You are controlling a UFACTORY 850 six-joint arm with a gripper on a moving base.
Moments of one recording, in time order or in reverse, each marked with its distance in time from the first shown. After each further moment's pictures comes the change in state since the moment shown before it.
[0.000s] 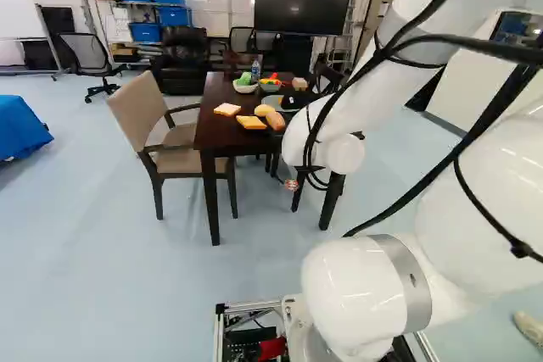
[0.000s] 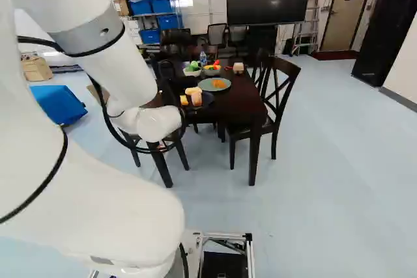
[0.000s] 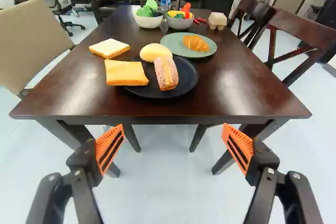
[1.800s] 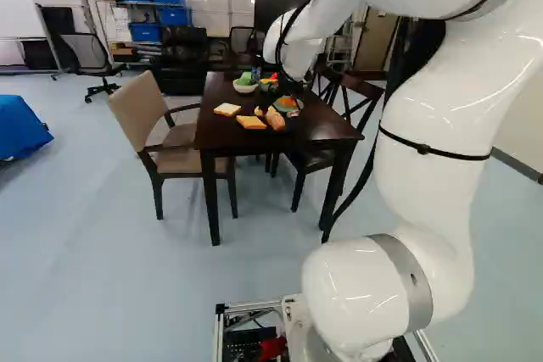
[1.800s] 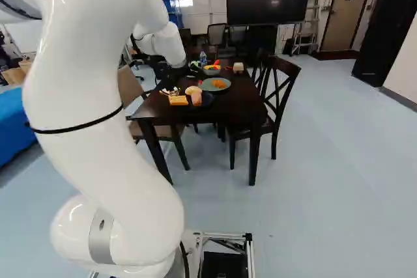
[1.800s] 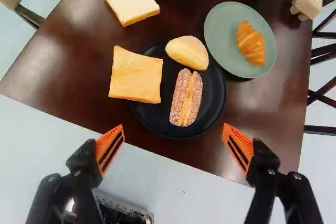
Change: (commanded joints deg) arm 2.5 -22.9 -47.2 4.2 -54.0 -25.1
